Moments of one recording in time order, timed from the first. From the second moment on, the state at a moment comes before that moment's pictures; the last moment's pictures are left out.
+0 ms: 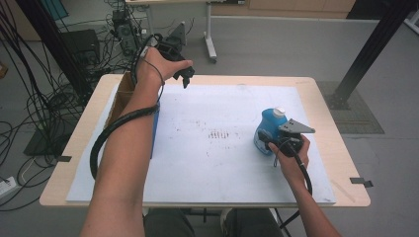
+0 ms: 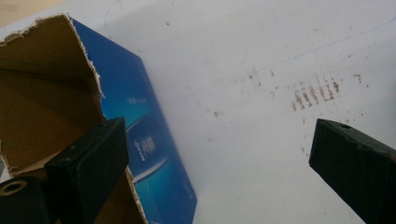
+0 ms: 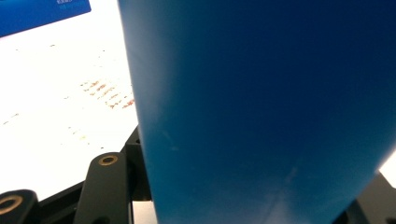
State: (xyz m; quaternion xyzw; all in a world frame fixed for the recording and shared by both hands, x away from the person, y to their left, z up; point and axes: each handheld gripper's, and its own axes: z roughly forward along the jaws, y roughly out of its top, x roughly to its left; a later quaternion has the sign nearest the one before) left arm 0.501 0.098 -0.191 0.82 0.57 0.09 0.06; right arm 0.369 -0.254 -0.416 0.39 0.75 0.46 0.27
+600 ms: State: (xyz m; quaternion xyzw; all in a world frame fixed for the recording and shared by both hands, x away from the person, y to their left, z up) left arm 0.500 0.096 -0.189 0.82 0.57 0.09 0.06; right arm 0.370 -0.255 -0.416 0.39 0.75 0.46 0.27
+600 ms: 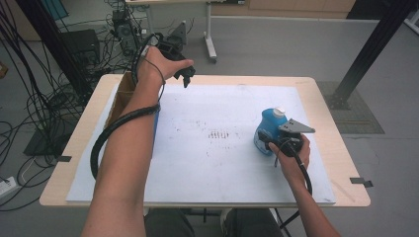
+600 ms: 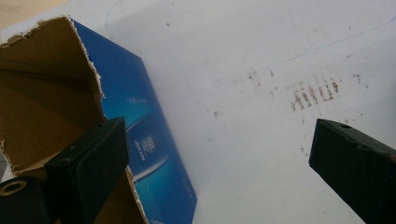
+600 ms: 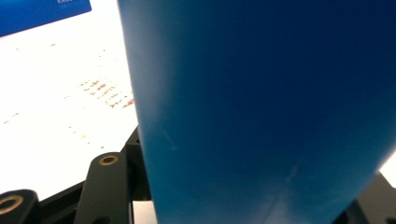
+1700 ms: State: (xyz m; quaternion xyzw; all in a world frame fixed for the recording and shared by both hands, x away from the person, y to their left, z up) left arm 0.497 0.099 -0.184 0.82 0.57 0.10 0.06; right arm 0.369 -0.255 -0.417 0.39 0.74 0.47 0.27
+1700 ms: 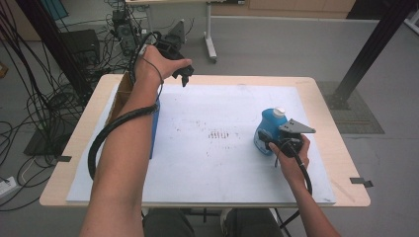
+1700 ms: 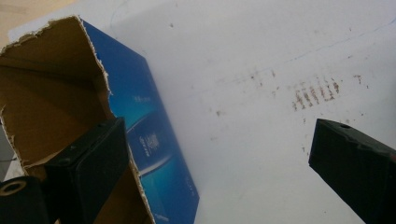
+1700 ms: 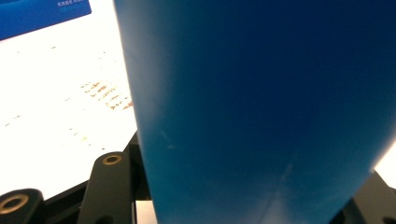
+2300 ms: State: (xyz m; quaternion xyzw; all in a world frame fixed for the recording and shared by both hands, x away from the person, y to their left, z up) left arm 0.497 0.100 -0.183 0.82 0.57 0.10 0.06; right arm 0.369 -0.255 -0.416 0.39 0.75 0.47 0.27
